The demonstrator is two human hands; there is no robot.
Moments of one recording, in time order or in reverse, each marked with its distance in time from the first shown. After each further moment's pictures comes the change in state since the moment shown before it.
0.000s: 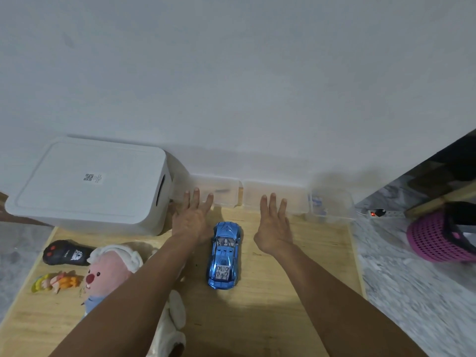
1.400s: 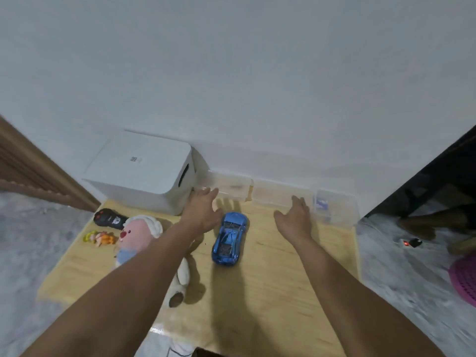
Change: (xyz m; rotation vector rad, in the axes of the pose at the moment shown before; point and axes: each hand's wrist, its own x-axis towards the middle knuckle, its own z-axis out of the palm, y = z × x) left_hand -0.072 0.020 -0.018 -0.283 0.277 -0.065; right_hand -0.035 0.036 -0.038 0.466 0.168 0.098
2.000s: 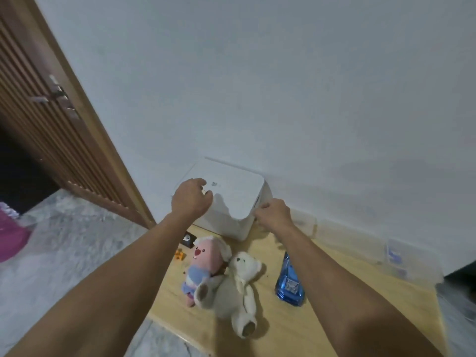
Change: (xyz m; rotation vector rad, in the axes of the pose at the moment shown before) left_hand -0.023 -0.138 -0.148 -0.153 0.424 -0.303; right_hand -0.063 -0.205 0.076 0.221 -0.255 -0.229
